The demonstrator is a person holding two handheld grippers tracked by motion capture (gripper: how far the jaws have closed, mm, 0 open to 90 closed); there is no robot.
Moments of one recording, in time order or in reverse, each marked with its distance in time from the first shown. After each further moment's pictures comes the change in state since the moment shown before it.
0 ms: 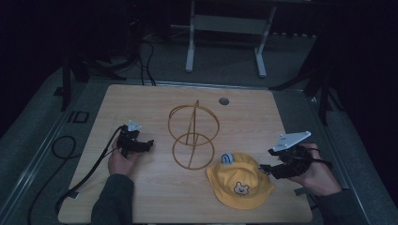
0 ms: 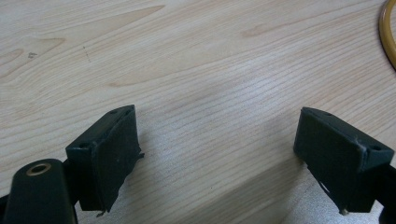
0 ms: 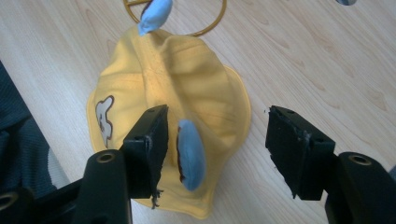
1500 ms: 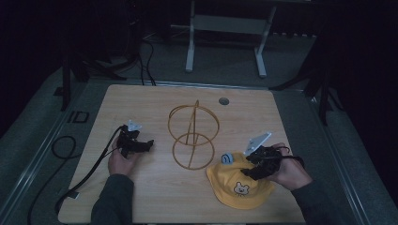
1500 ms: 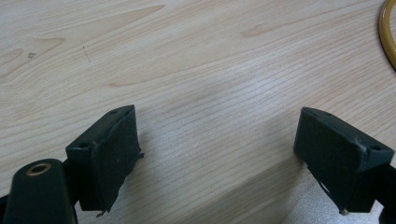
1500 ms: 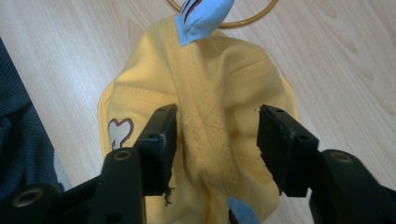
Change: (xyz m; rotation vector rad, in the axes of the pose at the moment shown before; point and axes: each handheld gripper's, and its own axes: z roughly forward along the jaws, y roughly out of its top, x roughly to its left) left arm 0.000 0.000 0.000 0.000 -0.001 0.000; right arm 0.021 0.030 0.060 0.145 0.094 -0.104
